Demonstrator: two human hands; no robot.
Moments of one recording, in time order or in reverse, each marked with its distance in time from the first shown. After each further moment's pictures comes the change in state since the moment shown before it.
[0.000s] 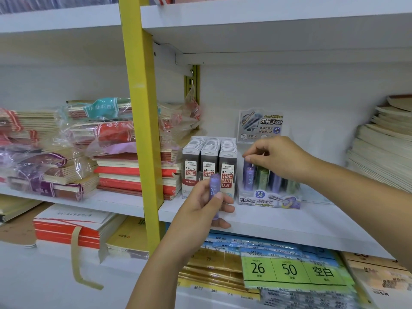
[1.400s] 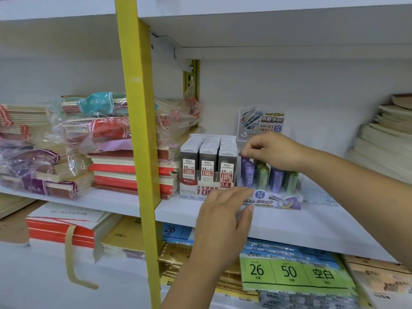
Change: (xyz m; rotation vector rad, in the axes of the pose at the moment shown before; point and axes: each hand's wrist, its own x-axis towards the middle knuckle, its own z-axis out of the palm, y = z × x) left_hand 0.014 -0.034 0.039 0.986 0.158 0.481; right_hand 0.029 0.013 0.002 -0.004 -0.143 0.061
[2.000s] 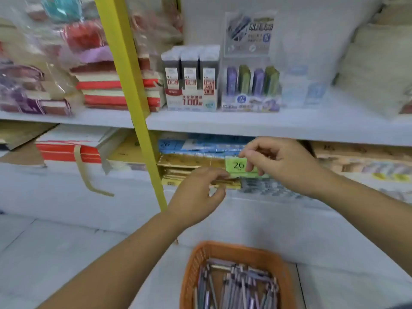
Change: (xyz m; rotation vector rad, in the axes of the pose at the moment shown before) left_hand -0.128 -0.013 0.005 -0.096 -0.387 -0.105; right_hand -0.216 -0.018 0.089 0.488 0.005 0.006
